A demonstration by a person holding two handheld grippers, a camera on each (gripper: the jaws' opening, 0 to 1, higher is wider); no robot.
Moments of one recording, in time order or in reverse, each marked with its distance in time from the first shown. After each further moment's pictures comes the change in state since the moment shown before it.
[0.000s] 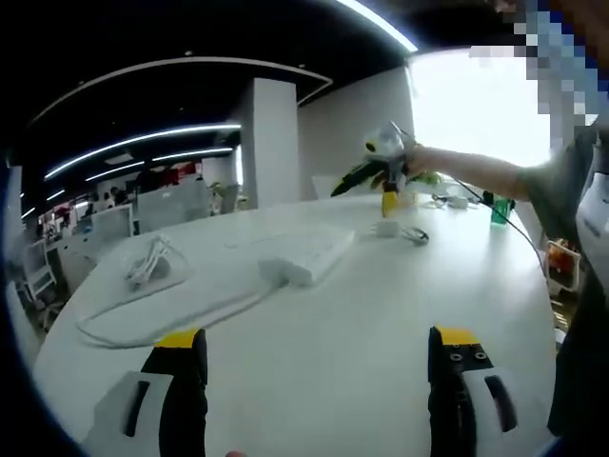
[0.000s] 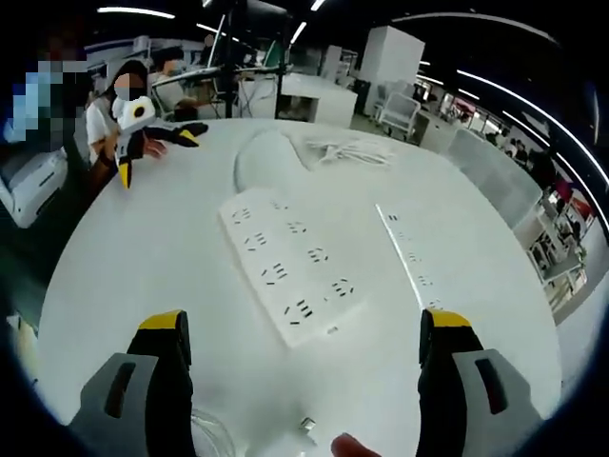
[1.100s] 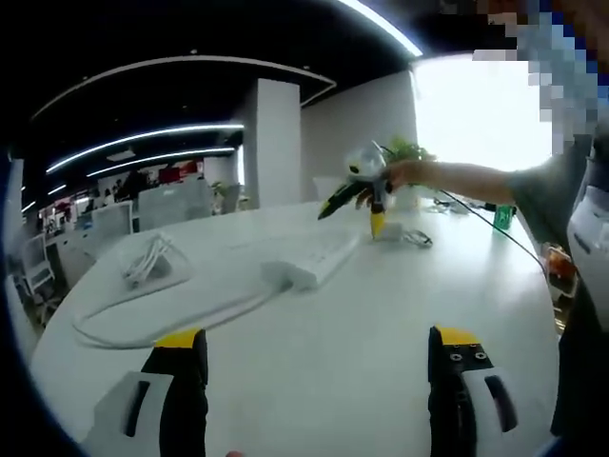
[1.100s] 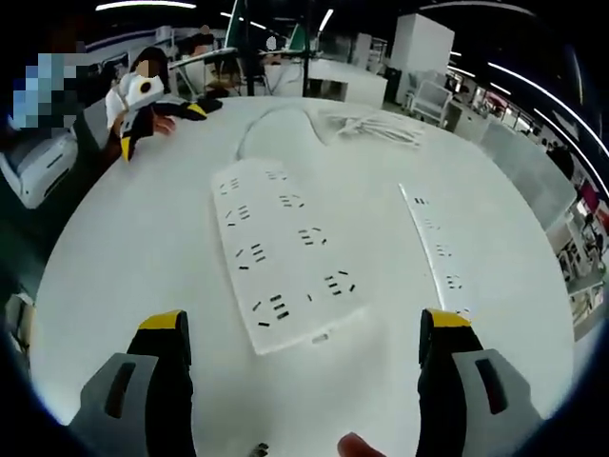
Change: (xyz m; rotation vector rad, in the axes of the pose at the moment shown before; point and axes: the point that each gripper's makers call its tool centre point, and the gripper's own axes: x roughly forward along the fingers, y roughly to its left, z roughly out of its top) left arm 0.008 0.002 0.000 -0.017 -0.001 0.000; right arm 0.049 -0.010 -0.019 -0.048 0.054 0.148
